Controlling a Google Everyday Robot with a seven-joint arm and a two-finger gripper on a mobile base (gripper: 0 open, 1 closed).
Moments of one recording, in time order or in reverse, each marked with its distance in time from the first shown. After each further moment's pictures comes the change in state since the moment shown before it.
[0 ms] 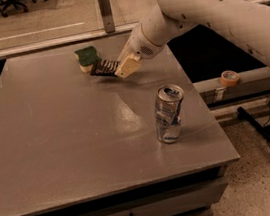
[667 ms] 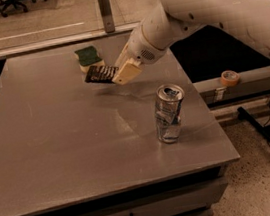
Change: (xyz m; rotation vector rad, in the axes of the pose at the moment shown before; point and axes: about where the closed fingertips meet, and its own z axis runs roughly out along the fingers) arm -0.013 0.043 -0.027 -0.036 -0.017 -0.011
